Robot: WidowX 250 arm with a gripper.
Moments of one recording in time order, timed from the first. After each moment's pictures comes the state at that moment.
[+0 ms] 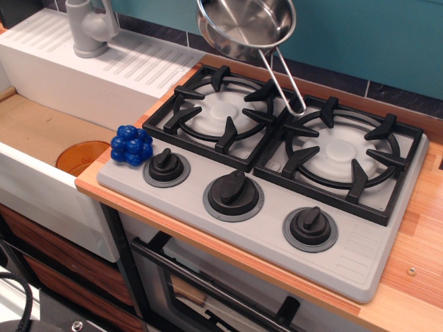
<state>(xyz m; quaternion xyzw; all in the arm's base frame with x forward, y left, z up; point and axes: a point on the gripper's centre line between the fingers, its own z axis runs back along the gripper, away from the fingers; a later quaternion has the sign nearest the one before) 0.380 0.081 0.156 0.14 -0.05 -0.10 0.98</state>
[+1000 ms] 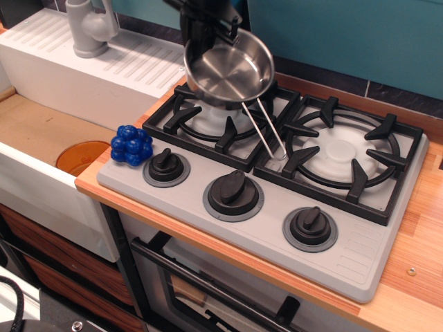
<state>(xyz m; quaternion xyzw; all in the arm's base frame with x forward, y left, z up) 0.373 0.104 0.087 0.11 -0.08 -0.07 0.99</state>
